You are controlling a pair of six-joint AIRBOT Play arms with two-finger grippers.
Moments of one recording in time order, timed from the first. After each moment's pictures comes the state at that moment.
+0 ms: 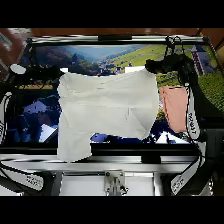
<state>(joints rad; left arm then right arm) 0.09 -1.71 1.53 0.77 -0.73 -1.18 0.03 -1.92 1.87 2.04 -0.83 -1.68</state>
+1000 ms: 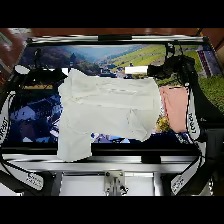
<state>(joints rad) 0.12 -1.78 1.58 0.76 -0.85 -1.17 0.03 -1.91 1.87 1.88 -0.96 -1.57</state>
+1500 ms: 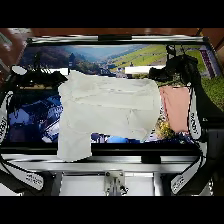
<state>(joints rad) 0.15 -1.78 1.59 0.85 -1.02 -1.22 0.00 -1.90 1.87 1.87 -1.13 -1.60</state>
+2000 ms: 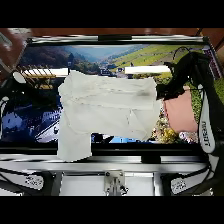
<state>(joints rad) 0.16 -1.60 1.31 1.23 -1.43 -1.39 -0.01 -1.66 1.63 1.76 -1.61 -1.68</state>
